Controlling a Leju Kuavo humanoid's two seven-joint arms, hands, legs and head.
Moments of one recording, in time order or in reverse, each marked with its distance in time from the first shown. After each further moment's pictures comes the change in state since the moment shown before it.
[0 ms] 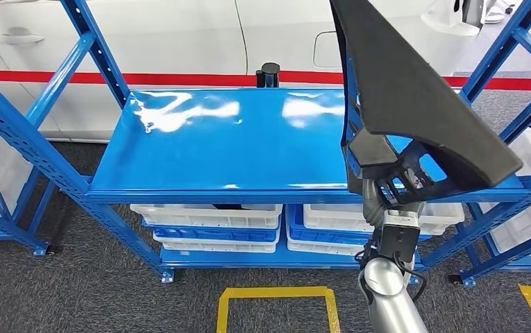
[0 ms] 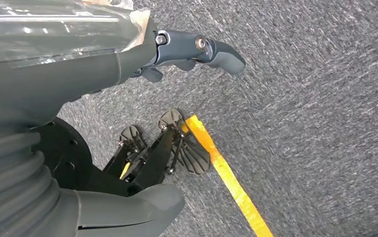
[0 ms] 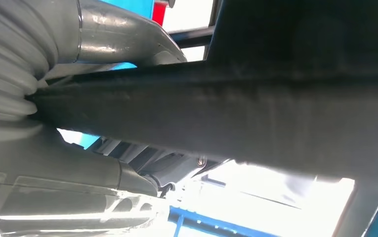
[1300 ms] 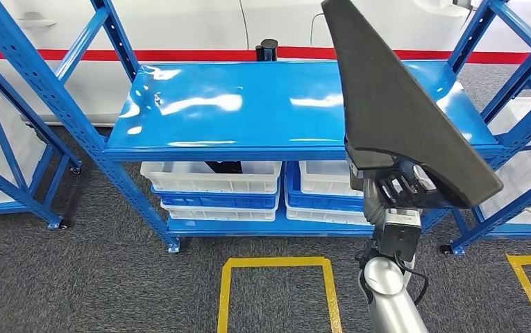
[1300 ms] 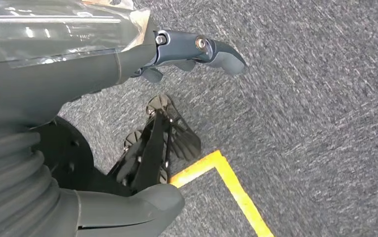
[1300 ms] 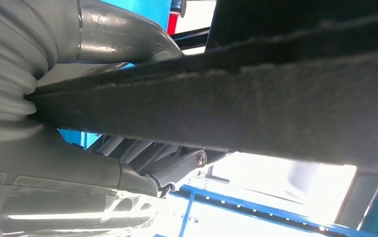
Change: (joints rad) left arm -0.005 0.003 -0.001 0.000 0.001 0.000 -0.003; right arm 0.002 0.006 -0.009 -0.007 -0.003 0.002 0.003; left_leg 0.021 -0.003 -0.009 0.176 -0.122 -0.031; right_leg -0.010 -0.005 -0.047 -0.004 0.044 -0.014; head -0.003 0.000
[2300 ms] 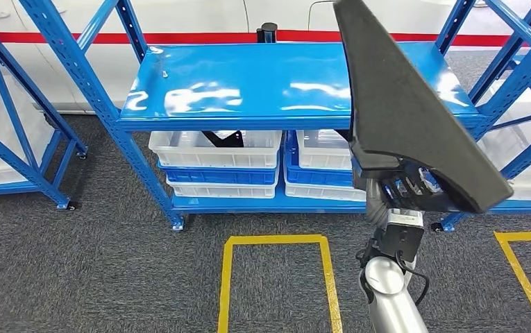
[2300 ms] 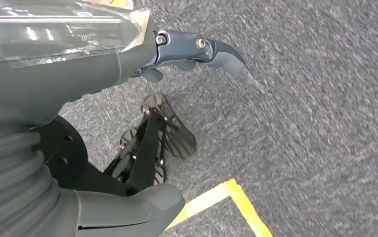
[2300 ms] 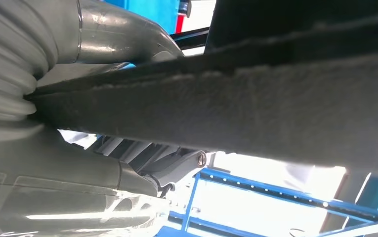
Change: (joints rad) left arm -0.017 0.005 -0.019 0.000 0.000 0.009 0.002; right arm 0.004 0.004 -0.010 0.004 -0.007 -0.012 -0.010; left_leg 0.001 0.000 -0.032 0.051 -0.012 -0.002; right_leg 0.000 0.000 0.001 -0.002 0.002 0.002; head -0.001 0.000
